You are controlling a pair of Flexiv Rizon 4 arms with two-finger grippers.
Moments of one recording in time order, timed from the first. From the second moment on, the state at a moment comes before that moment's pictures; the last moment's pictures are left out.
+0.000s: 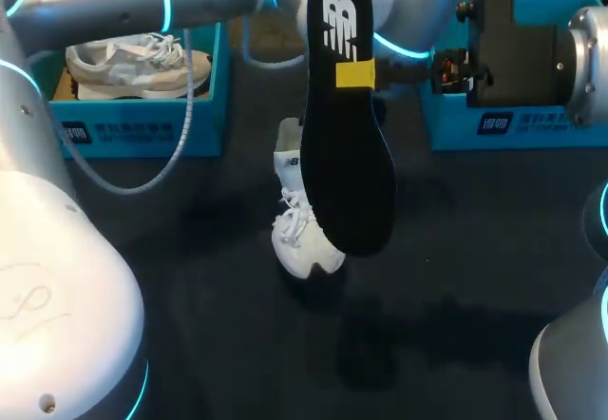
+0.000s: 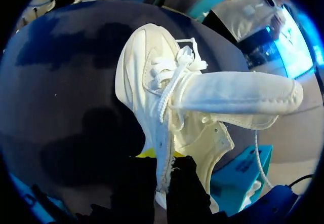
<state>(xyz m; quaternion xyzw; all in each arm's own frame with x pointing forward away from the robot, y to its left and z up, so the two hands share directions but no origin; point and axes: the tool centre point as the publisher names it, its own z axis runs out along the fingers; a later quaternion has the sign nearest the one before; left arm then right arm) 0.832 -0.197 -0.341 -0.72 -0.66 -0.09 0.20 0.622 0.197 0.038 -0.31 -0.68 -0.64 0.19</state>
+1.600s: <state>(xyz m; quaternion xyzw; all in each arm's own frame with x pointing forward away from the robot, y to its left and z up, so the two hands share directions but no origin) 0.809 -0.234 -0.333 -0.72 -0.67 -0.03 0.19 0.623 0.197 0.038 -0.31 -0.68 -0.64 0.19</state>
